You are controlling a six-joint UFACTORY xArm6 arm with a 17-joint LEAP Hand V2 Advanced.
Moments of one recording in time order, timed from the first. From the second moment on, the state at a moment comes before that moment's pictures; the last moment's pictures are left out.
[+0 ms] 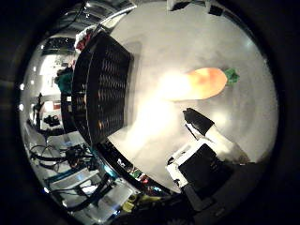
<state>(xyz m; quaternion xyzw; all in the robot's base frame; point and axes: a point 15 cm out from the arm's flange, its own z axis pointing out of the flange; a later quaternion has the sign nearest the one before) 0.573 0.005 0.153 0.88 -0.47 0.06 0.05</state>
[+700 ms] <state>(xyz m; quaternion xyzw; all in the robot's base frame) 0.607 -0.036 0.092 0.88 -0.46 0.05 0.10</state>
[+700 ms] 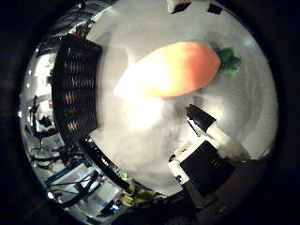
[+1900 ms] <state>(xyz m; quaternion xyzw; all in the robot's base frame) 0.556 -0.122 0.215 0.84 -0.54 0.03 0.11</state>
